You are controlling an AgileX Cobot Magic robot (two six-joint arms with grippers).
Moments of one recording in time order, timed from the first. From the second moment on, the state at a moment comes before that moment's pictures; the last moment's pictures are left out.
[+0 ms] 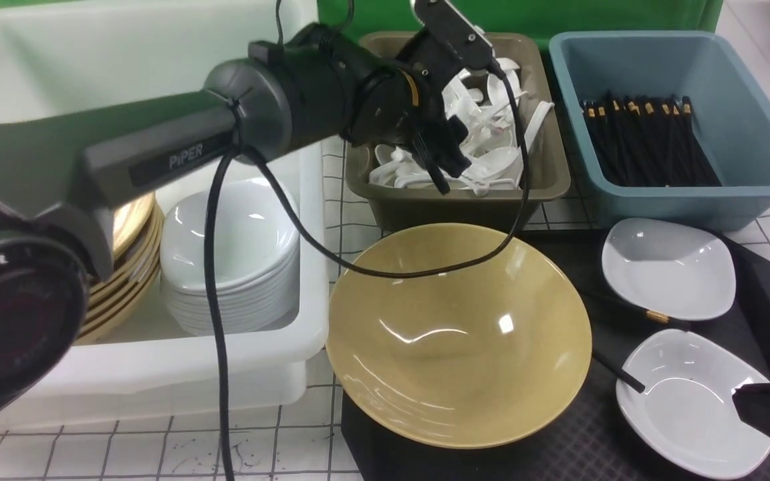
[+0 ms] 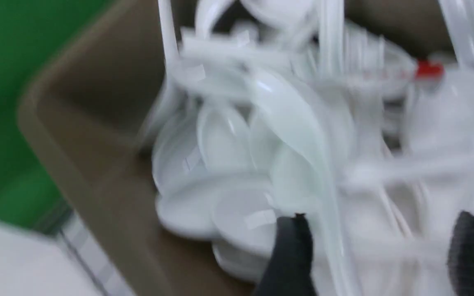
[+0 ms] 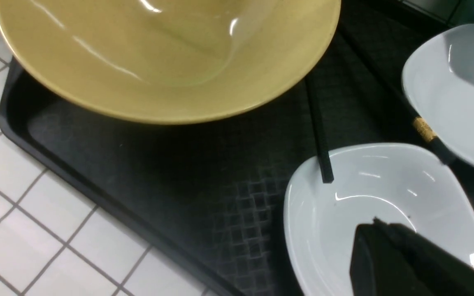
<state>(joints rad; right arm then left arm) 0.32 0.67 -0.44 0.23 0.60 -0.40 -0.58 2.06 -1.73 0.26 0.53 0.14</state>
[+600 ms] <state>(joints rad) 0.32 0.67 -0.44 0.27 0.60 -0.40 -0.70 2.12 -1.80 0.20 1.20 0.06</state>
